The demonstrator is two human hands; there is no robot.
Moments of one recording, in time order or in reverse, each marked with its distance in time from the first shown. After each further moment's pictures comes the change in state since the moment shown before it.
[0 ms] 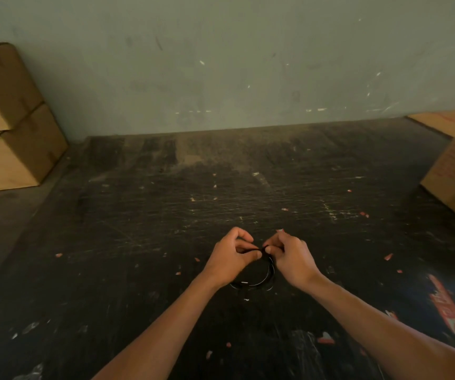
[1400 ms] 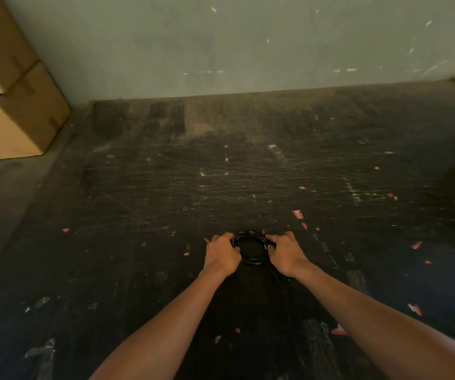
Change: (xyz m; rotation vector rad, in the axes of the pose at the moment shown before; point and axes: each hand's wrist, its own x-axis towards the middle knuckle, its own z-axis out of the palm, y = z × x) left_hand 0.033 -0.072 -0.006 0.481 0.093 -0.361; right_hand 0.047 0.052 0.068 -0.243 -0.306 0.328
